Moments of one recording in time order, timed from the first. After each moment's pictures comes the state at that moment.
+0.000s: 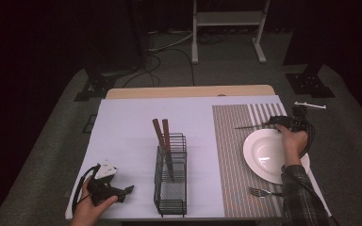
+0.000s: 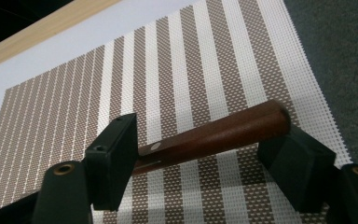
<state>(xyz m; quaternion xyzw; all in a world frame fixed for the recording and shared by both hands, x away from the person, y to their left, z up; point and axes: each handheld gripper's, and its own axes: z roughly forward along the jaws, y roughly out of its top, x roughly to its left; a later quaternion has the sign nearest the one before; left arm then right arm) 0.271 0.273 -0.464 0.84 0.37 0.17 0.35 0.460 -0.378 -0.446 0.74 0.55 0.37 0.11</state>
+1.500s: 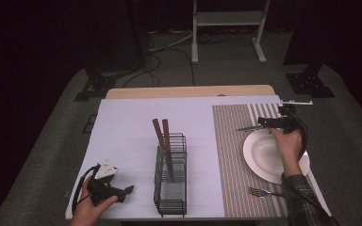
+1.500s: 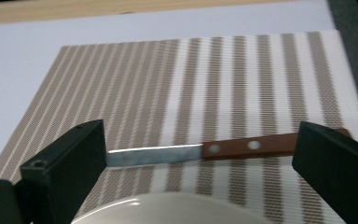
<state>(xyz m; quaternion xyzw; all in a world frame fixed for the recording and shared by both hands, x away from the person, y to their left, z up) 0.271 0.273 -0.464 0.84 0.37 0.17 0.35 0.437 -0.325 -0.413 0.64 0.66 0.35 0.20</state>
